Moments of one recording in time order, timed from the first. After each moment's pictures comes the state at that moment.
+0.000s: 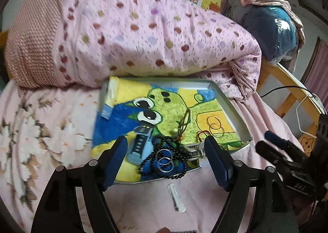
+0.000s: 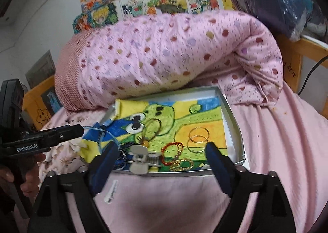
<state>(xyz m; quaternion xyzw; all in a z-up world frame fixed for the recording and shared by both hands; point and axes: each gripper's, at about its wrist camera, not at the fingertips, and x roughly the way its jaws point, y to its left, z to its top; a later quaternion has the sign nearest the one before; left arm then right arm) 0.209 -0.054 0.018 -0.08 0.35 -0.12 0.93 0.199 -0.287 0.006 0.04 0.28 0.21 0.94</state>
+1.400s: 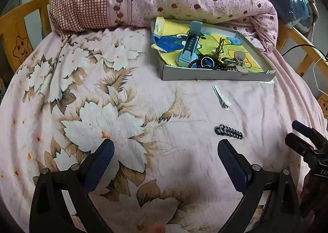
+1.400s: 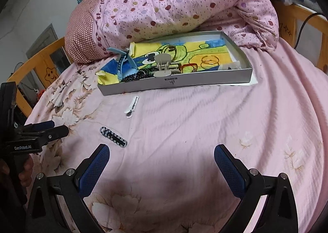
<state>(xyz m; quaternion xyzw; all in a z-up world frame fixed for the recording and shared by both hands) 0.086 -0.013 -0.052 -0.05 0.45 -0.04 0.89 0.099 -0.272 -0.065 0.02 0.39 0.21 0.90</state>
